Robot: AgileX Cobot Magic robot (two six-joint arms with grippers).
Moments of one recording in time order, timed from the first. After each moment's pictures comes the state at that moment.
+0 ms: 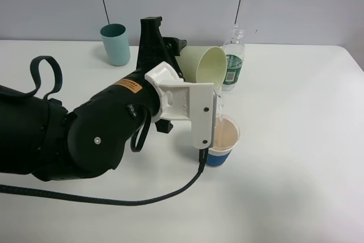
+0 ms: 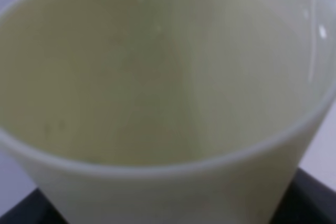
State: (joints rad) left arm -1.15 1.69 -0.72 -1.06 -0.93 2.00; right arm -0.09 0.00 -0.50 0.05 1.06 -0.05
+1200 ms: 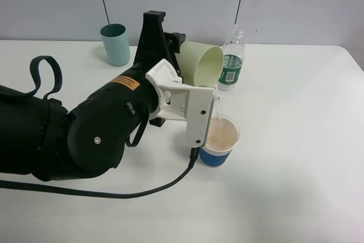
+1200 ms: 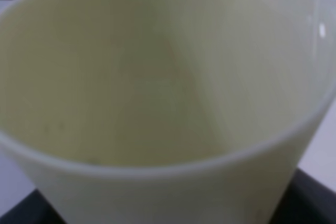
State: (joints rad) left arm -1.15 1.69 -0.72 -1.06 -0.99 2.14; right arm -0.09 0.00 -0.50 0.05 1.06 -0.05
